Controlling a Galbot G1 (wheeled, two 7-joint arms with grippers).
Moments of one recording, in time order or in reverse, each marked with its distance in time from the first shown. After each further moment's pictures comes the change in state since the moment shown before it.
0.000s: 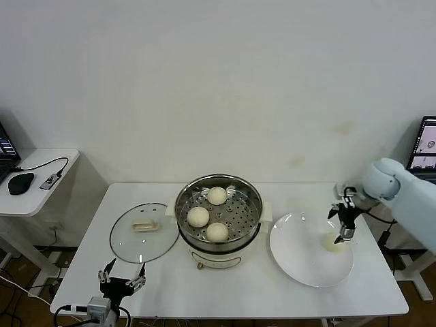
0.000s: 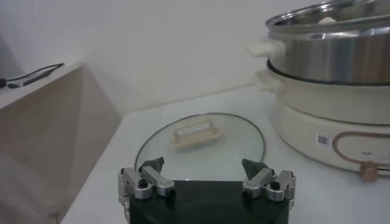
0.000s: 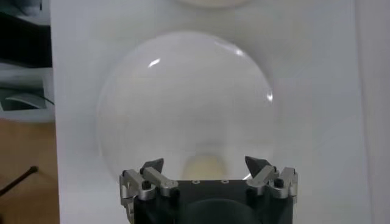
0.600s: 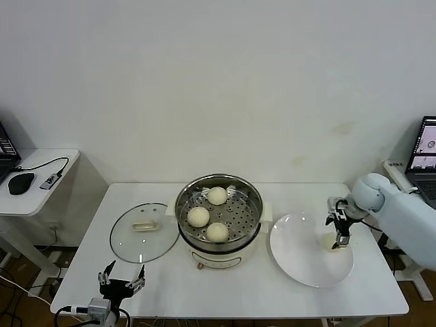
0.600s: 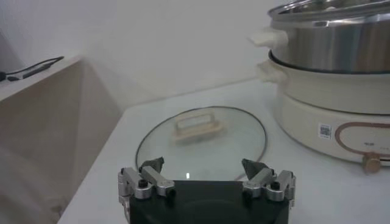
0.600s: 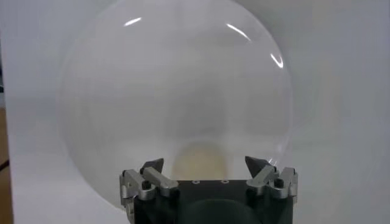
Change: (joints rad) left arm 0.001 -0.004 -0.002 0.011 0.004 -0.001 -0.001; right arm -0.098 0.071 0.057 -0.100 -0.112 0.065 0.056
